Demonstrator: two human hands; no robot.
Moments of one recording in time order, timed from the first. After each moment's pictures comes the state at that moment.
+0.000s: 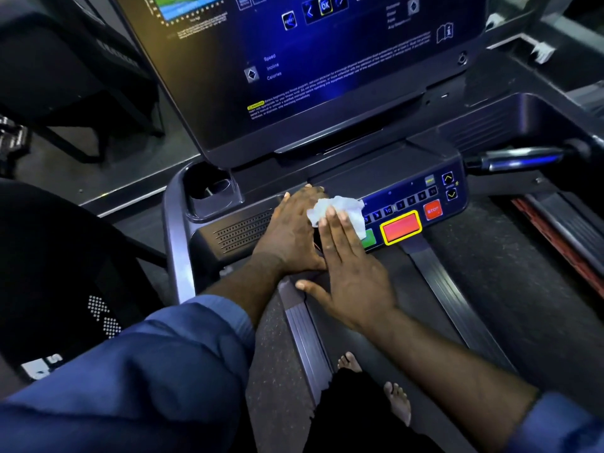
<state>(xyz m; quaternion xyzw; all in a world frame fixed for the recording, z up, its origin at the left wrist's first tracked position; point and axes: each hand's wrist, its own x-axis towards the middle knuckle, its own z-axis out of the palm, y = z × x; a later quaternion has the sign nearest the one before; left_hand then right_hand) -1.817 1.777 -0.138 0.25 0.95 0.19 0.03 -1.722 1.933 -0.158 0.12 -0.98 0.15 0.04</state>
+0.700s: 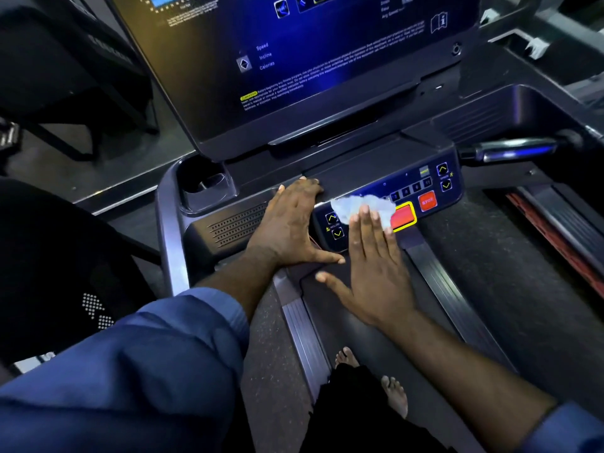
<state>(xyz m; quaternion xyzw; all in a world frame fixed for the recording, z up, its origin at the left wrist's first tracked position) -1.815 1.779 -0.138 0.26 0.95 0.16 0.03 -1.701 1.966 -0.179 0.05 -0.99 0.11 0.02</state>
